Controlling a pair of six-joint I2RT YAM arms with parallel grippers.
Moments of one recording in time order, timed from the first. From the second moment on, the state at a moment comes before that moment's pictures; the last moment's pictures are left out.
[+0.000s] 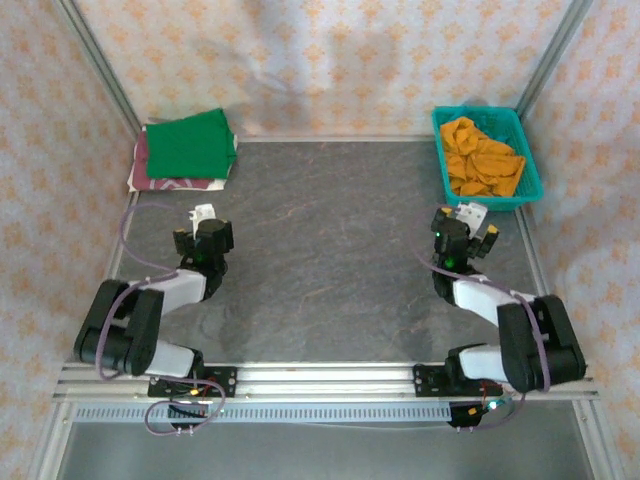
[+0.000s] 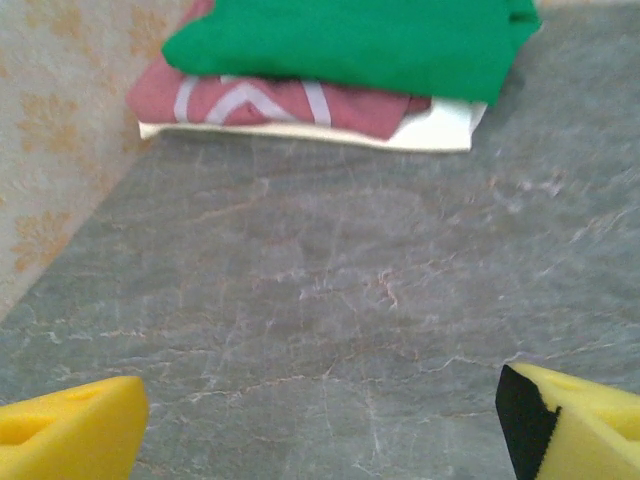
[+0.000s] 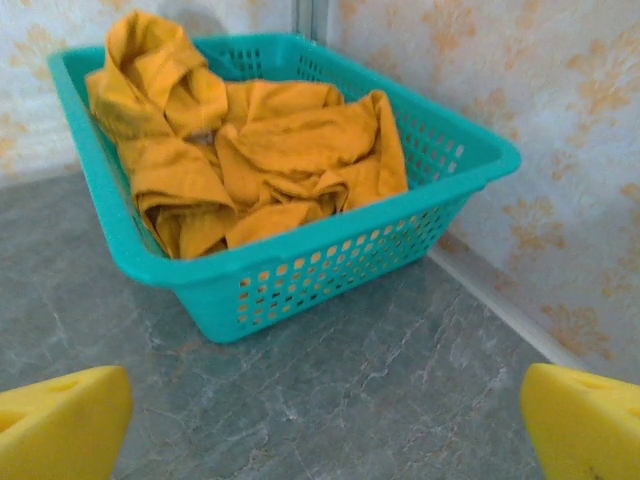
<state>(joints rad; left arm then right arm) -0.15 1.44 0.46 0.43 -0.61 -0.12 0.17 1.33 0.41 0.58 0.72 0.16</state>
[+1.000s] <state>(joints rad) -0.04 1.49 0.41 0.65 -0.26 -0.06 0.04 1.55 0.39 0.78 0.27 0.18</state>
